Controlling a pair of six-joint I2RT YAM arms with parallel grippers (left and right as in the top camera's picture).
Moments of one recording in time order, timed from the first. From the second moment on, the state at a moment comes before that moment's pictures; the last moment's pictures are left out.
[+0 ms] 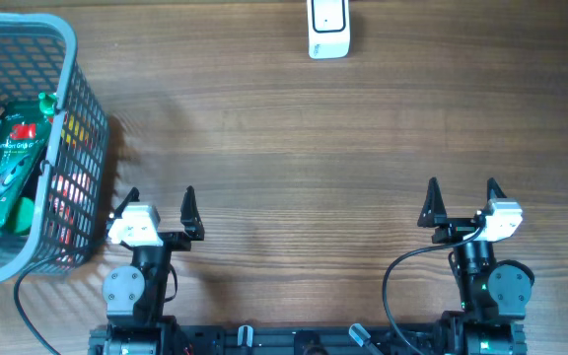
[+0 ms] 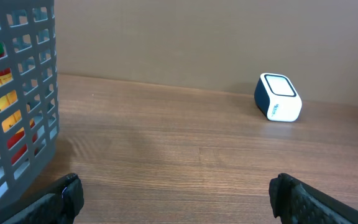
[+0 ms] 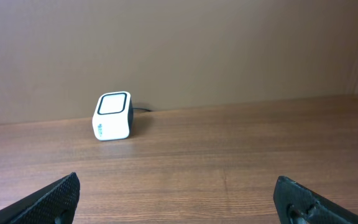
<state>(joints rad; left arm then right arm) -0.01 0.01 0.02 -0.09 0.02 -0.14 -0.06 0.02 0.02 0.00 -0.08 0.10</state>
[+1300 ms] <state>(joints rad) -0.01 0.02 0.02 -0.03 0.05 -0.14 -0.06 0.02 0.02 0.00 -0.08 0.10</state>
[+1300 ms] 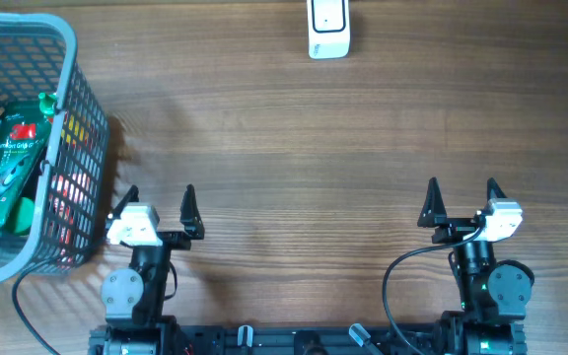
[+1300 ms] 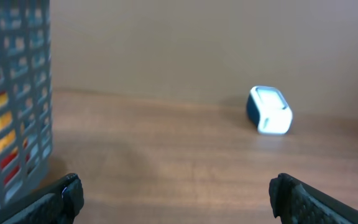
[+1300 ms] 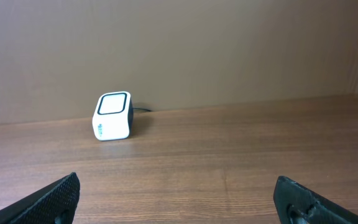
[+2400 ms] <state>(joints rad) -0.01 0.42 0.70 -0.06 -0.16 -0.14 -0.06 0.02 0.02 0.00 -0.08 0.10</state>
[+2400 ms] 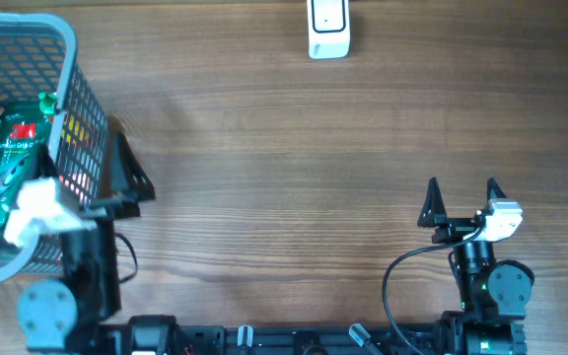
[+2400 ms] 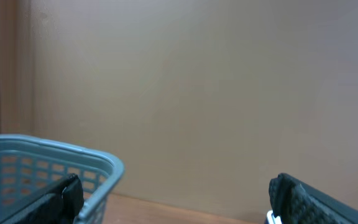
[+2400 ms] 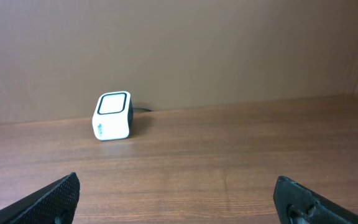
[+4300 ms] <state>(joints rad) 0.57 1.72 1.68 -0.73 0.07 -0.61 -0.06 0.02 0.01 0.00 -0.08 0.10</state>
